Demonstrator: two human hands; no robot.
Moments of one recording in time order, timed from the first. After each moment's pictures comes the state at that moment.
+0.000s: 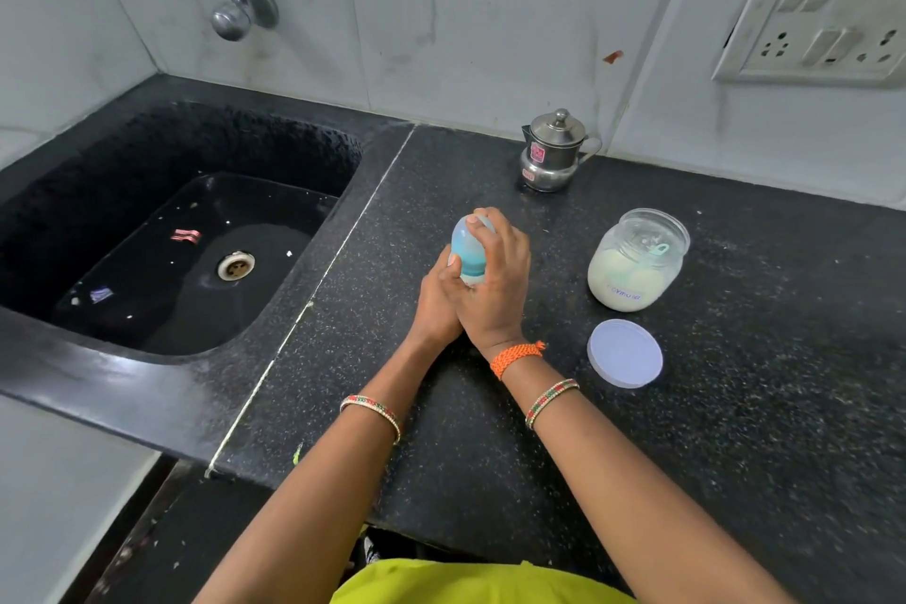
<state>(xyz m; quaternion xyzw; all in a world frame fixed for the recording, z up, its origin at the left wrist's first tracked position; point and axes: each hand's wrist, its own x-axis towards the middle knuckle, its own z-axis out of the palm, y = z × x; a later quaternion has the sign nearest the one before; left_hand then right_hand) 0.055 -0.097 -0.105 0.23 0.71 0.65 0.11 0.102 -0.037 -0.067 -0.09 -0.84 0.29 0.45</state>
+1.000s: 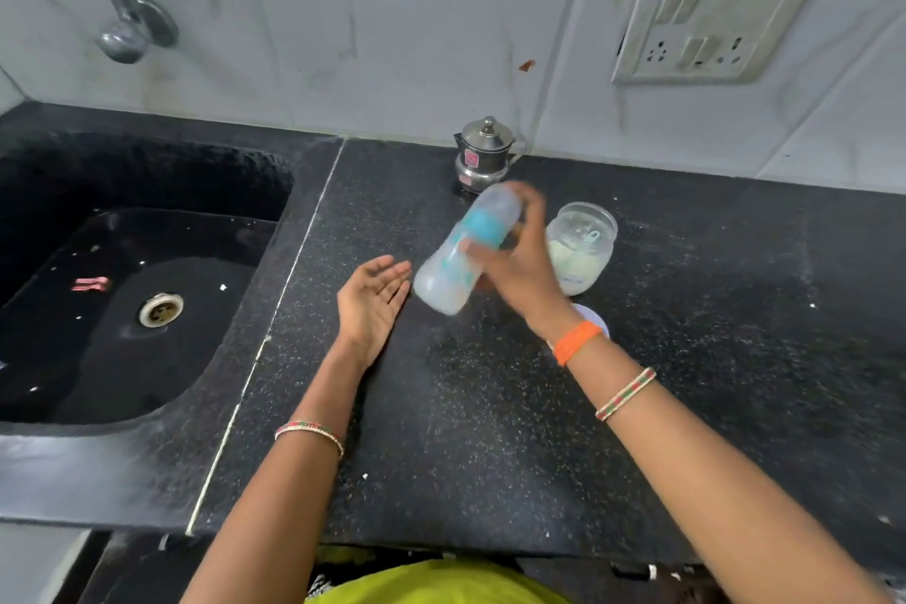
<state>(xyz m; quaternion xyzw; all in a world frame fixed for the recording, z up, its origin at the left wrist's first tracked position) 0.025 -0.128 -0.091 0.00 0.42 0.84 0.34 0.143 0.007 -0.002 -0.18 -0.71 0.61 0.30</state>
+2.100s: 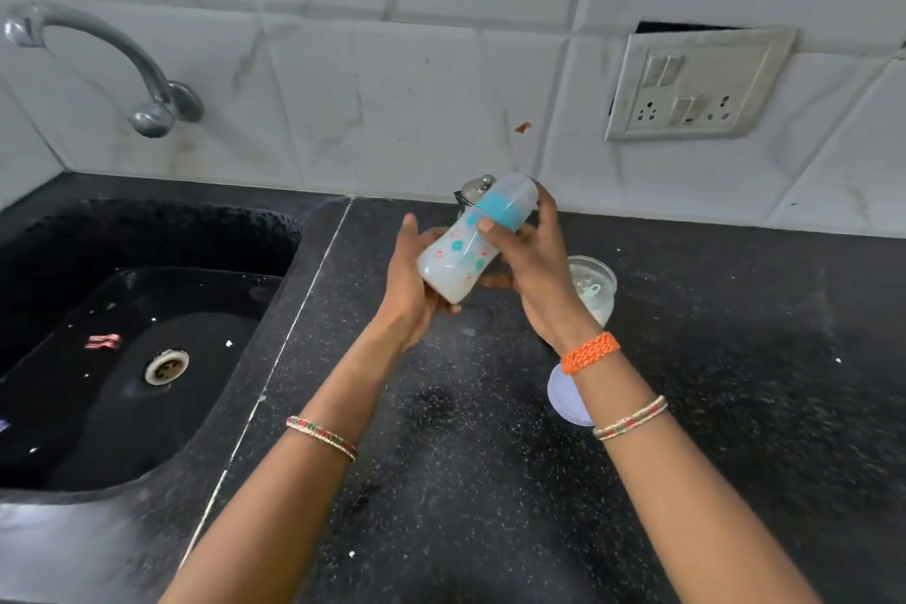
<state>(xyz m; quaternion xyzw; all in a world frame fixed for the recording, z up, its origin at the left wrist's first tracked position) 0.034 -0.070 0.011 0.19 0.52 0.76 0.33 0.124 0.035 0.040 -0.14 -0.61 0.72 0.29</state>
